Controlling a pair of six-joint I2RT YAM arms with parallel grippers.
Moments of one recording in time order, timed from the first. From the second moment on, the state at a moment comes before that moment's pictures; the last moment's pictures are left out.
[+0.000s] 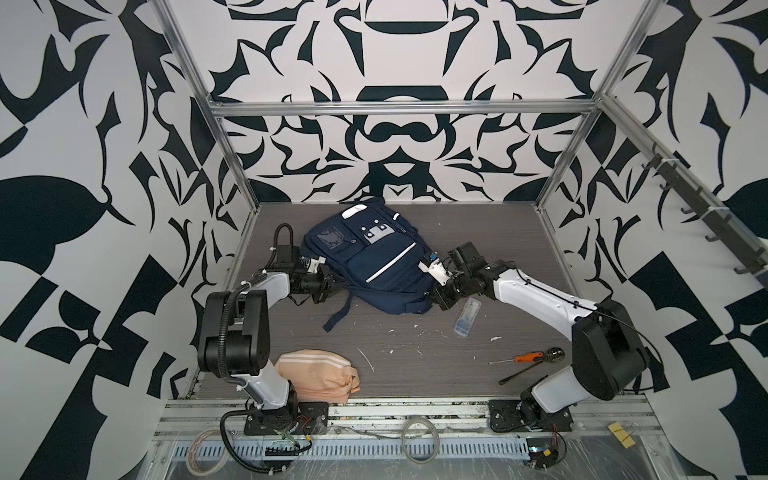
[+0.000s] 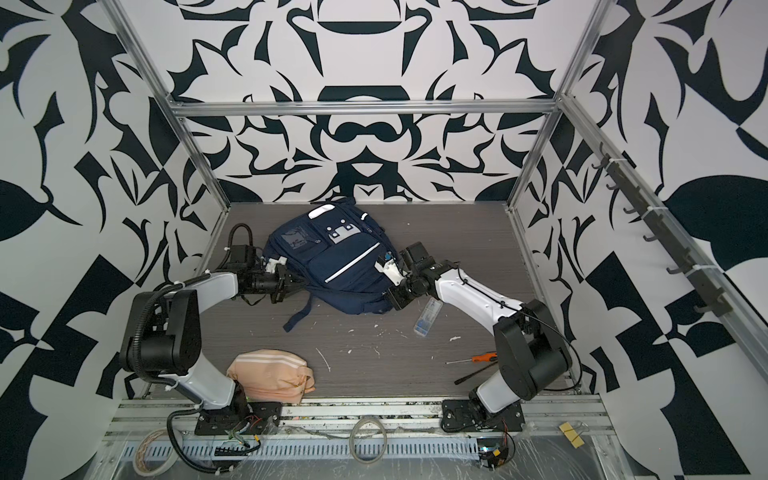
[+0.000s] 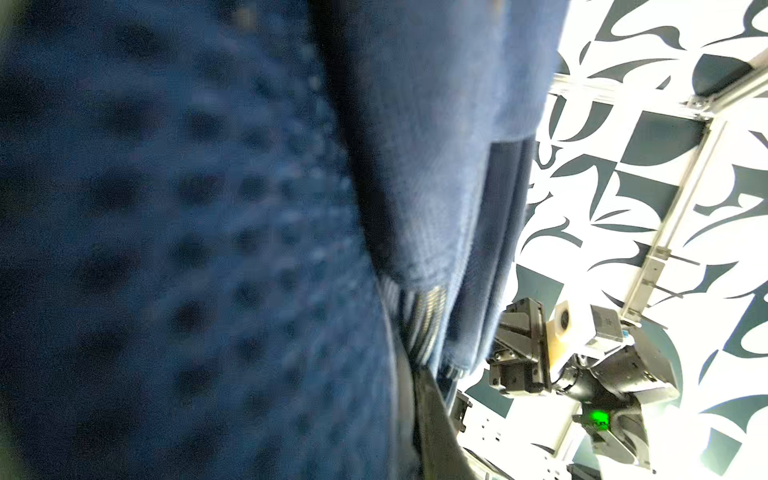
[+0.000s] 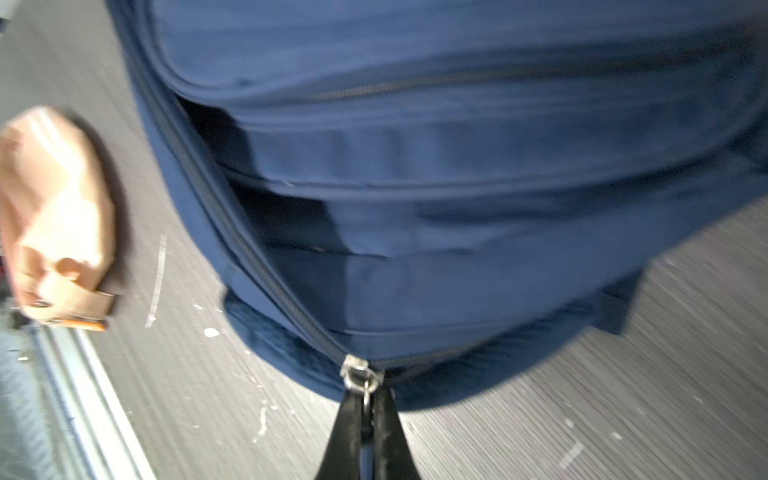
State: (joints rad) left arm 0.02 1.66 0.87 -0.32 1.01 -0.68; right arm 0.50 1.53 1.01 -0.55 -0.38 -0.12
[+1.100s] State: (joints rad) left arm -0.13 1.31 0.62 -0.40 0.73 -0.95; right arm 0.86 1.80 1.30 -0.52 -0.37 0.05
